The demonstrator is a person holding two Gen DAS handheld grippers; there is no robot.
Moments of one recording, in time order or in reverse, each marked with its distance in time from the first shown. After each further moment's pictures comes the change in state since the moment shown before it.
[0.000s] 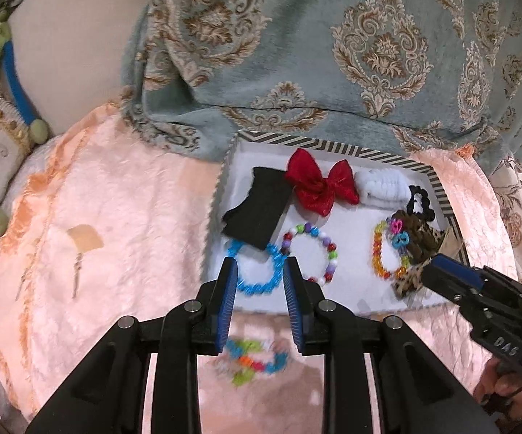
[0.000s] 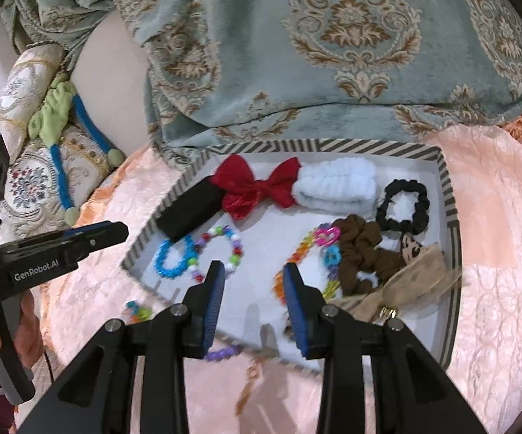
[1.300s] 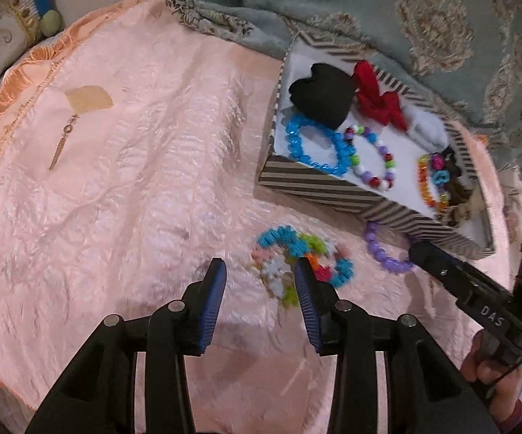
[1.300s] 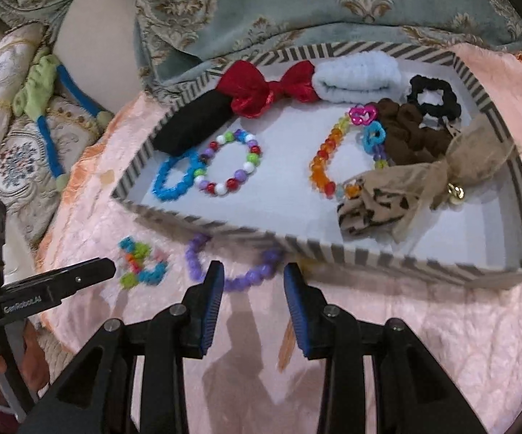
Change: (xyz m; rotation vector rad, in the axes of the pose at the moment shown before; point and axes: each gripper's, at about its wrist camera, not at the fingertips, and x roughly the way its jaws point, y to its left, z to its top) left arm 0.049 0.057 -0.081 -0.185 0.207 -0.091; right arm 0.057 0.016 -0.059 0.086 0.160 -0.047
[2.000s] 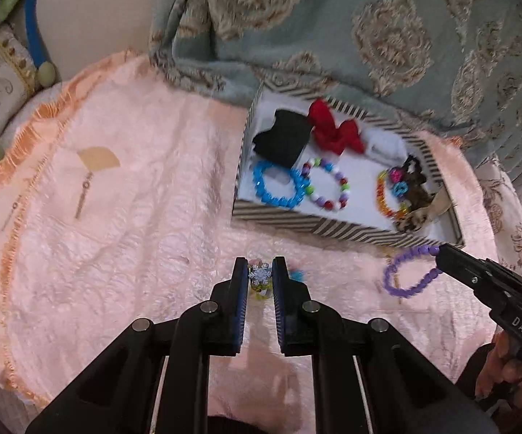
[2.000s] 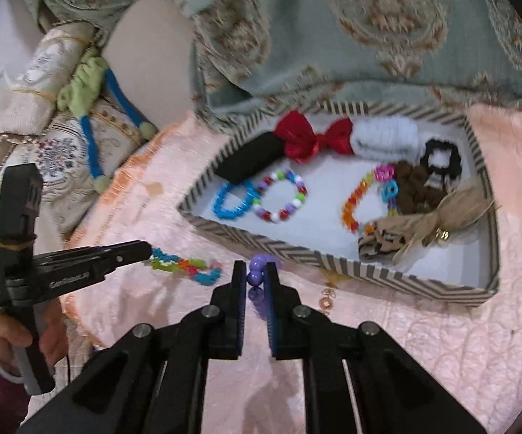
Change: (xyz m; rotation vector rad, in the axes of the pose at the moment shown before) left arm -0.068 -0.019 -0.002 0.092 -0.141 -0.026; right arm -0.083 0.032 -0.005 -0.147 -0.132 0.094
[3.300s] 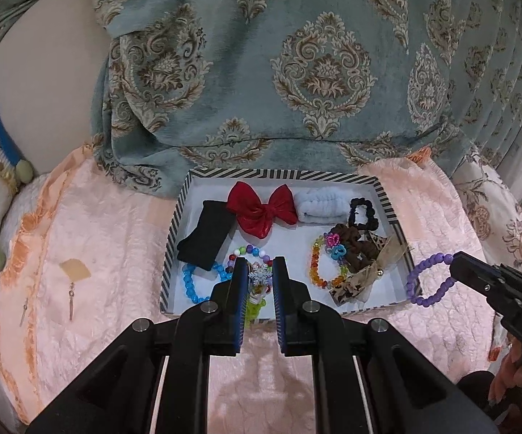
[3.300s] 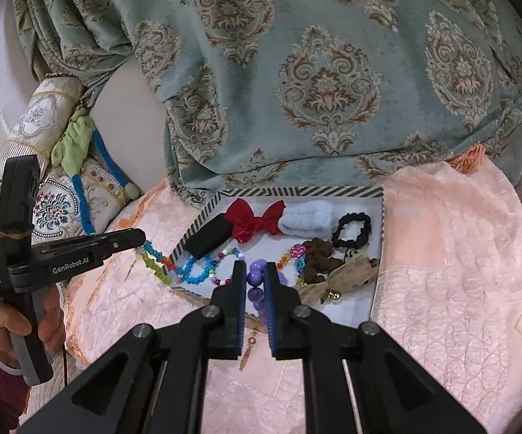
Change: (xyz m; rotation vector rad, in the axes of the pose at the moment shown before) left arm -0.011 -0.110 0.069 0.202 -0.103 0.045; right arm -0.093 -0.057 0.038 0.060 -0.169 -0.077
